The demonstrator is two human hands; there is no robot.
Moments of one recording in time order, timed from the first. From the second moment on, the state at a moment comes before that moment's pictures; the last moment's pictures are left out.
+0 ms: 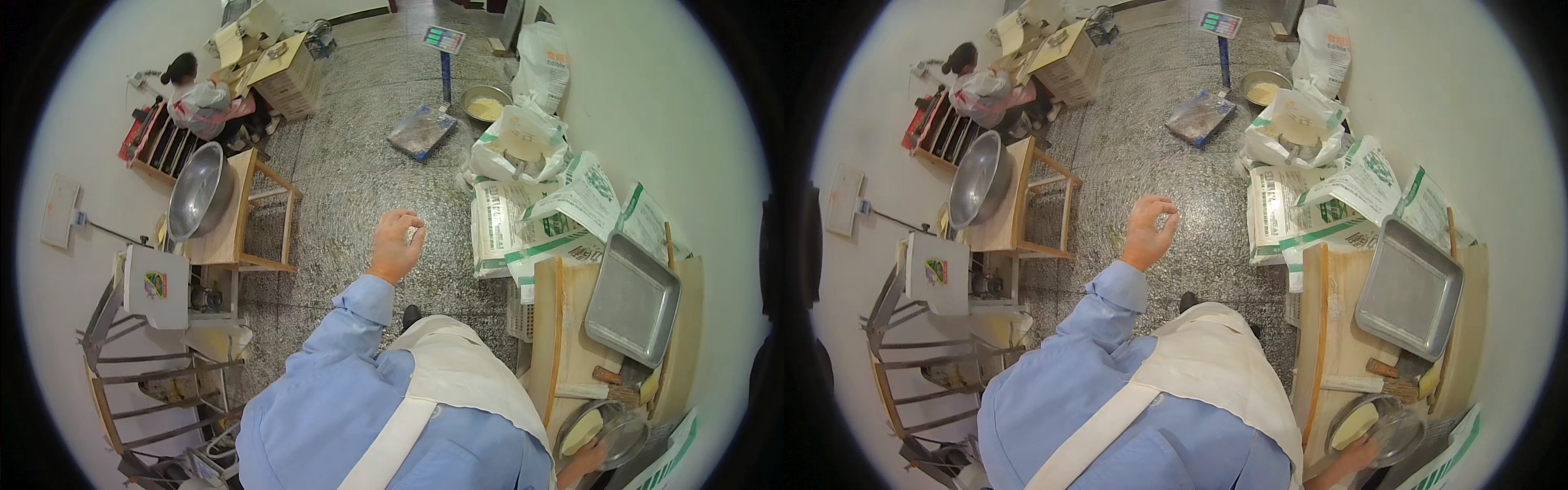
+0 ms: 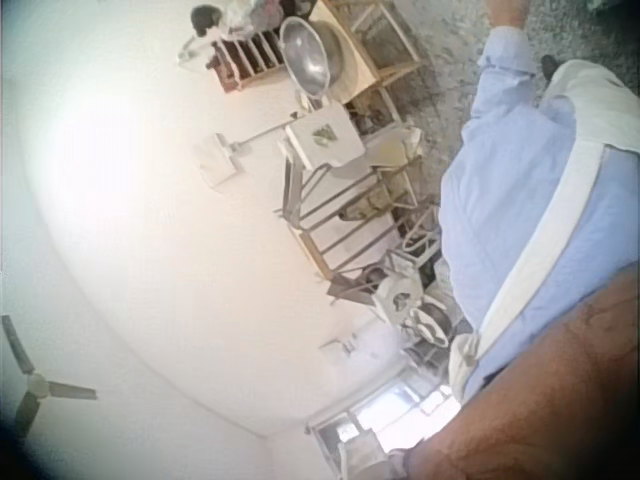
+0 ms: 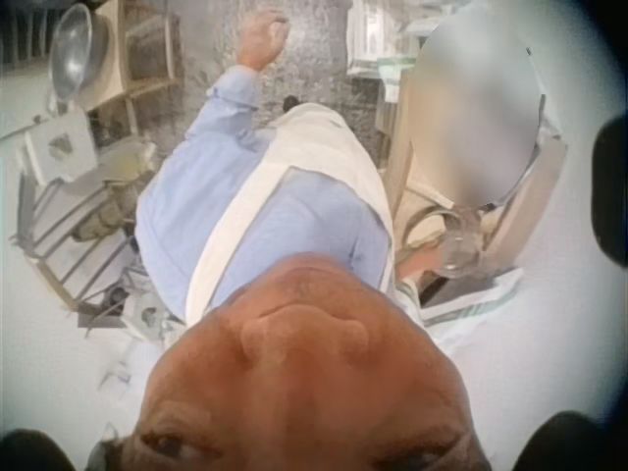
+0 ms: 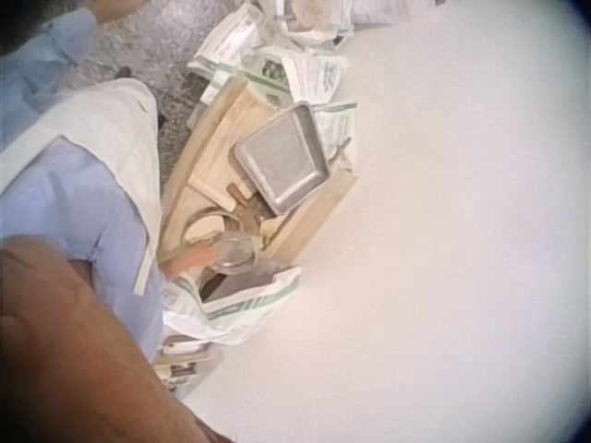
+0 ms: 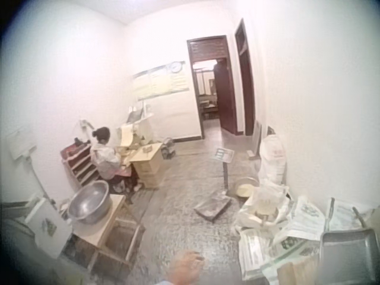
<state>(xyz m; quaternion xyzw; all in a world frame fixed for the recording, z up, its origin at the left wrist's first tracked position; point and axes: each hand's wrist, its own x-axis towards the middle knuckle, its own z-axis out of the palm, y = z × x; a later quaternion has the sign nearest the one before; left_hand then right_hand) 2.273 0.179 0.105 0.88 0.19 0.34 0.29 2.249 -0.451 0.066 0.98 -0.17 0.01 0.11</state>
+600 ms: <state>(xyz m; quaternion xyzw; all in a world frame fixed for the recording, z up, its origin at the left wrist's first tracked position) 2.277 0.179 0.091 0.91 0.21 0.16 0.32 2.217 -0.408 0.045 0.99 -0.16 0.06 0.01</state>
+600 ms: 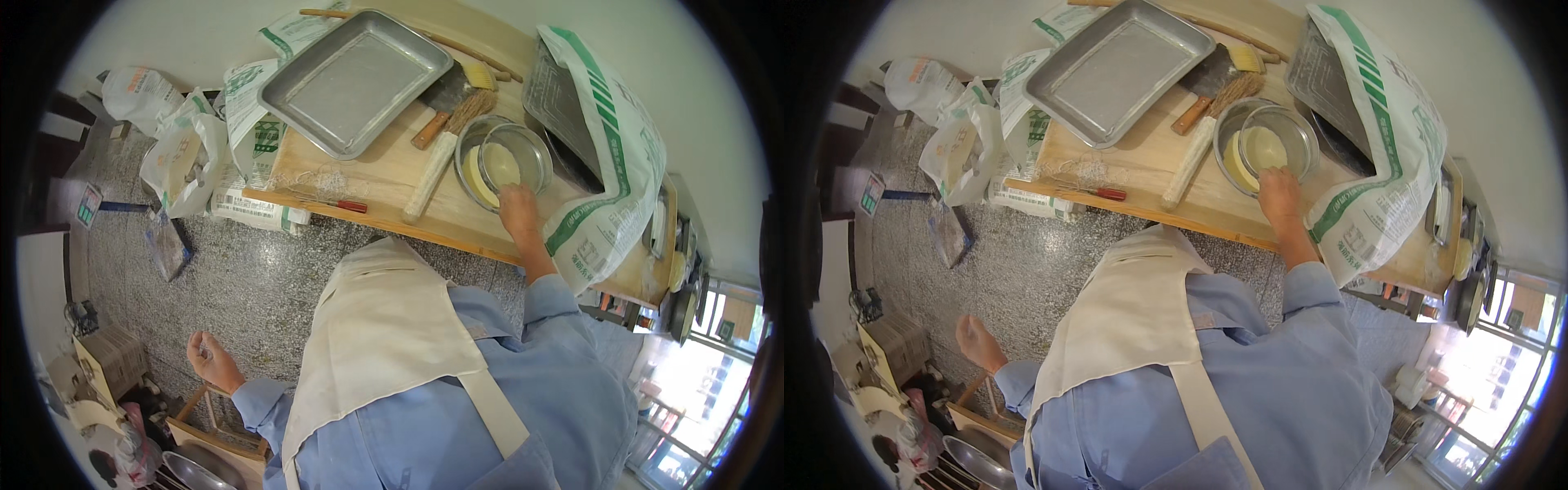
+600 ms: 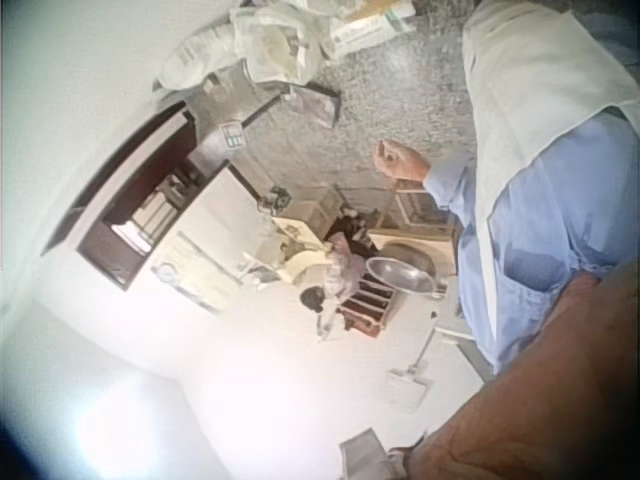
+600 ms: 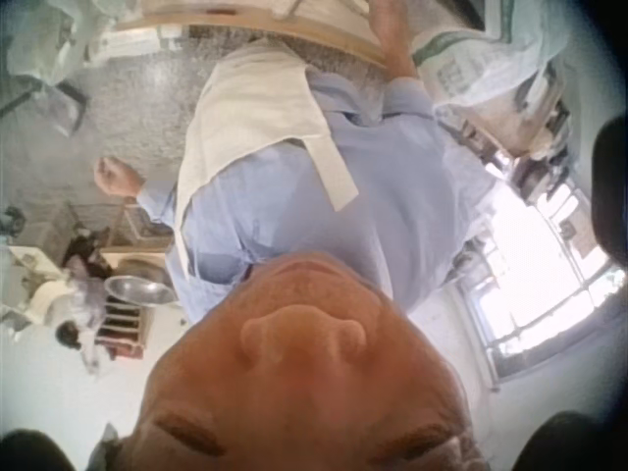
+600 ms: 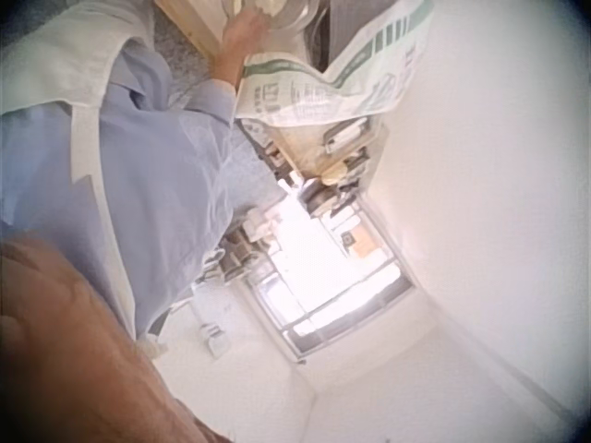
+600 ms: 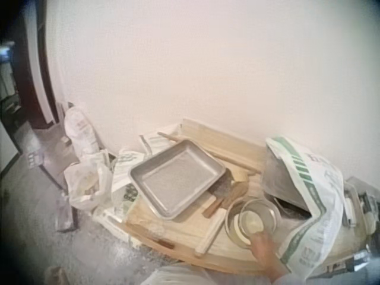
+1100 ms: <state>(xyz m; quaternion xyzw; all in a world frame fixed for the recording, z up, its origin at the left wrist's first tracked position) 2.300 0.139 0.091 0.93 0.11 0.20 0.27 2.175 -0.448 0.018 0.87 -0.47 0.12 -0.05</state>
